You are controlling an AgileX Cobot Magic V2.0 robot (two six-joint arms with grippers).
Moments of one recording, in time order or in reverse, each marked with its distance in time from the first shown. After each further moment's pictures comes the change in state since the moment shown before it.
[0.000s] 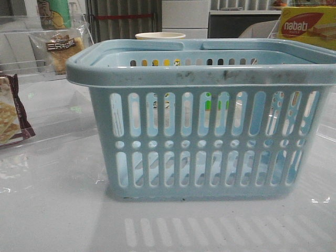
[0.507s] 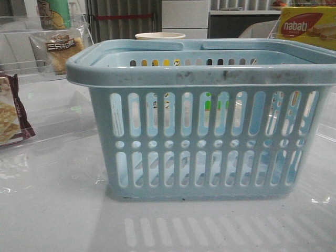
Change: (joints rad) left arm 0.000 0.316 -0.297 0.000 0.432 0.000; right arm 0.000 0.344 -0.311 -0.002 0.459 0.000
